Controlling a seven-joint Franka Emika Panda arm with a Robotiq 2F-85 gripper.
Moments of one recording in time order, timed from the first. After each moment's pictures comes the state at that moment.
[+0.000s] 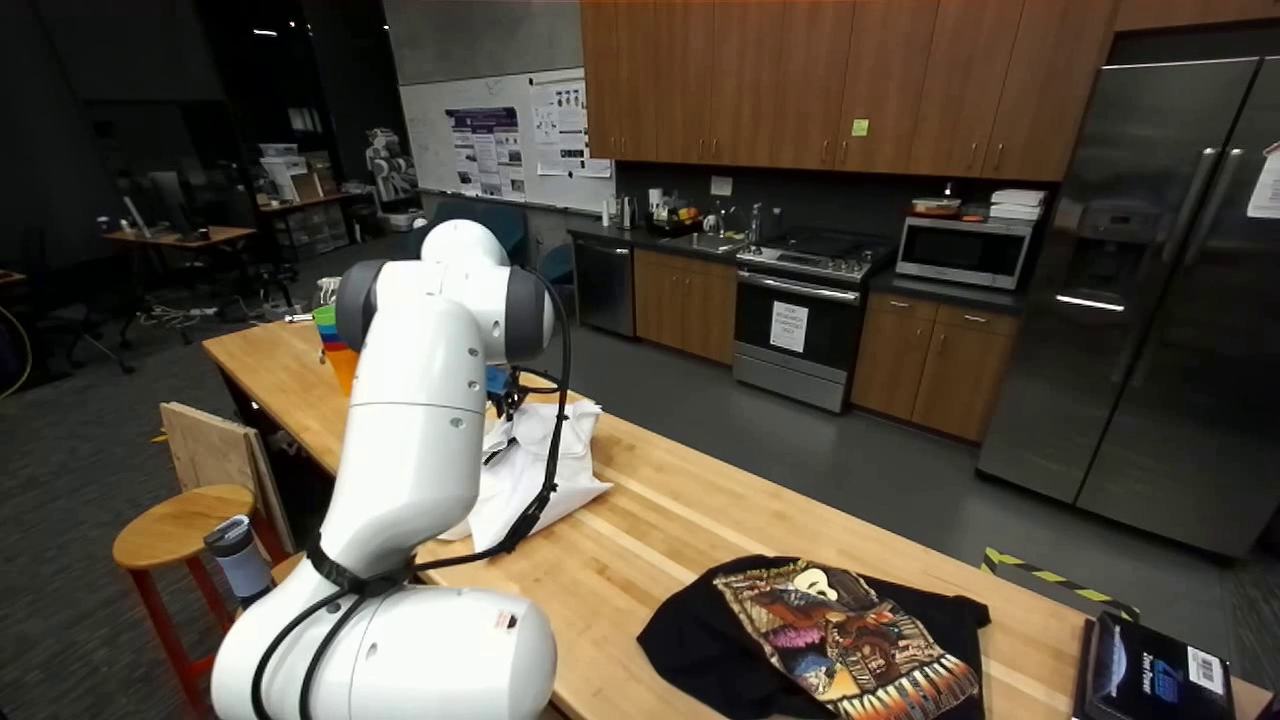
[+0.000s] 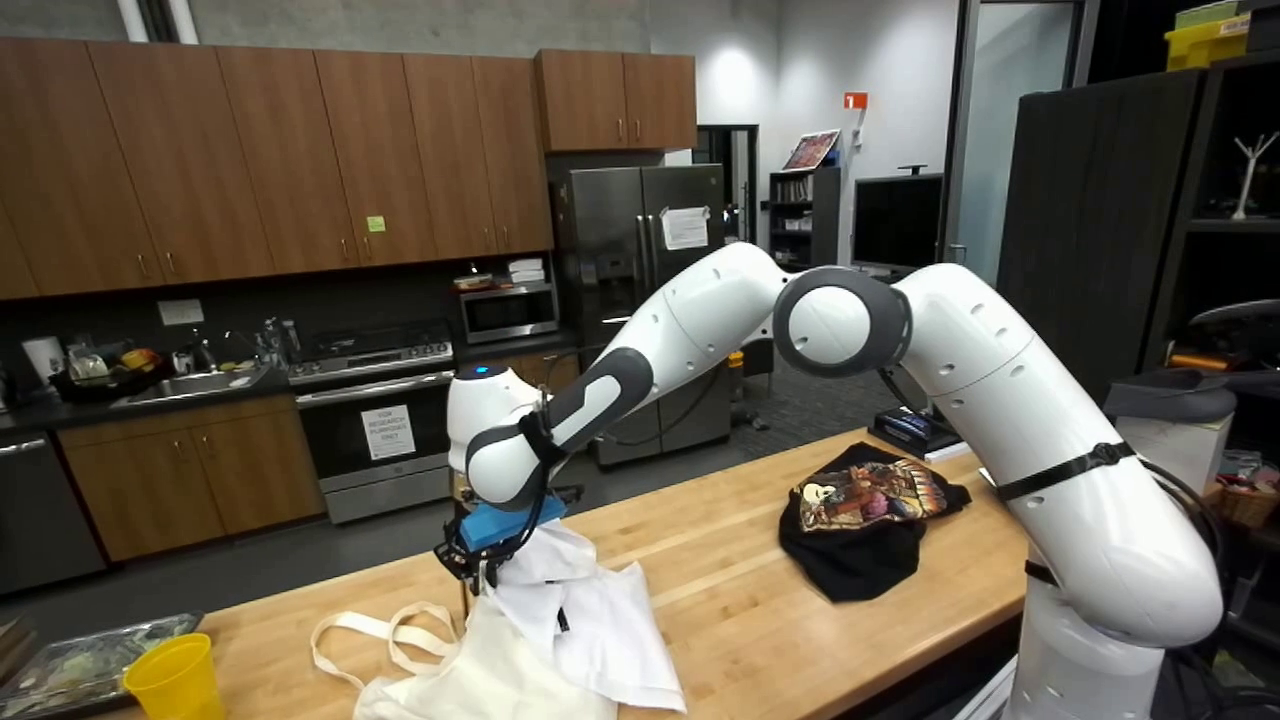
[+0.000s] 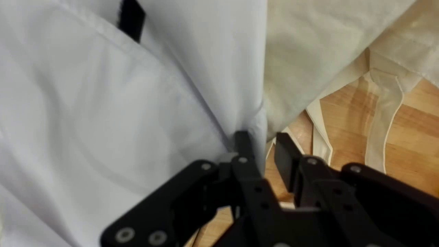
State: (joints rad) arm 0.46 0.67 0.24 -1.52 -0.16 2.35 0.61
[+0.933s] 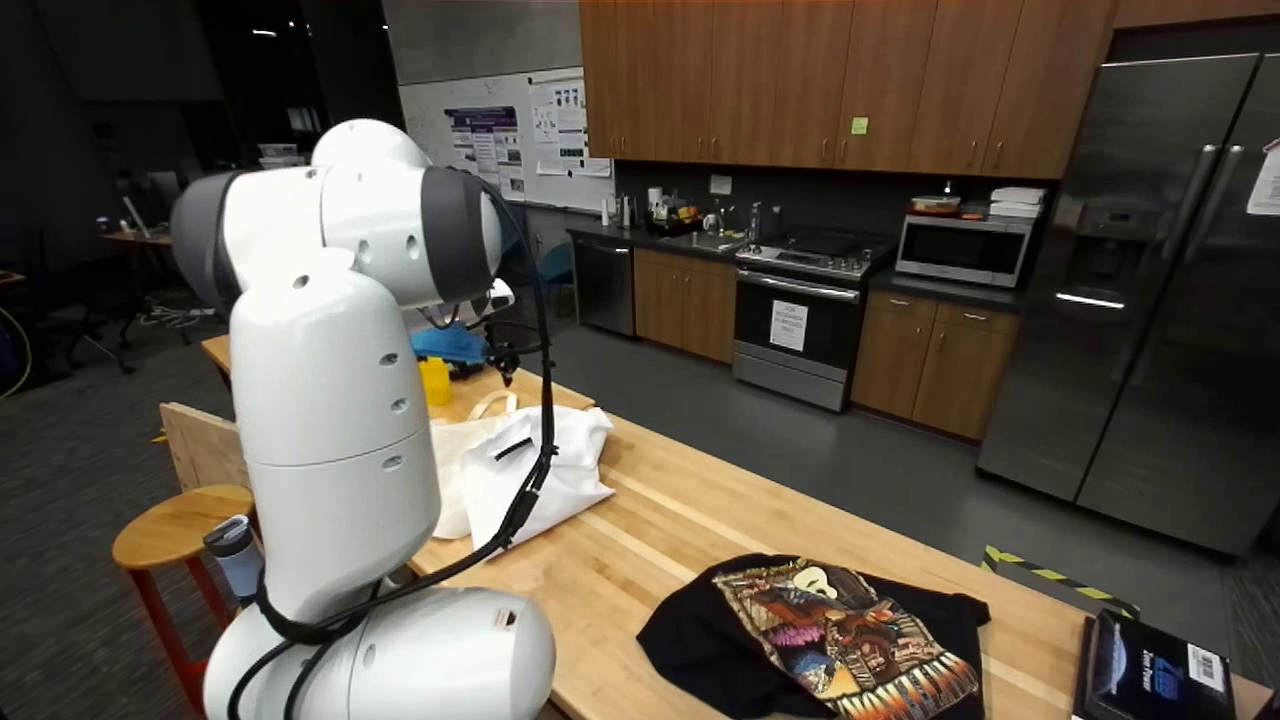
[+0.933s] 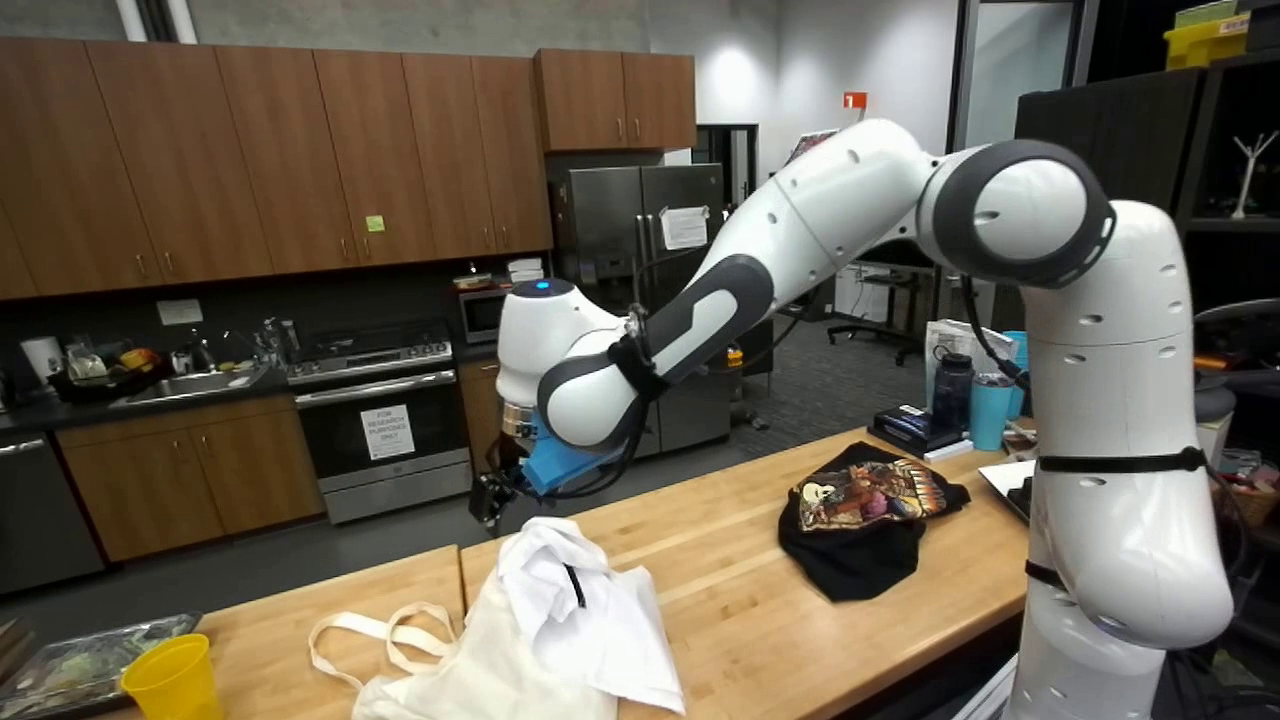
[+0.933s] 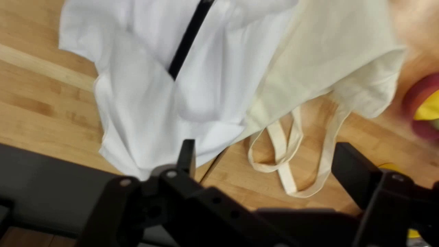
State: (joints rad) arm 0.50 0.16 0.21 -2.00 -0.17 2.45 0.55
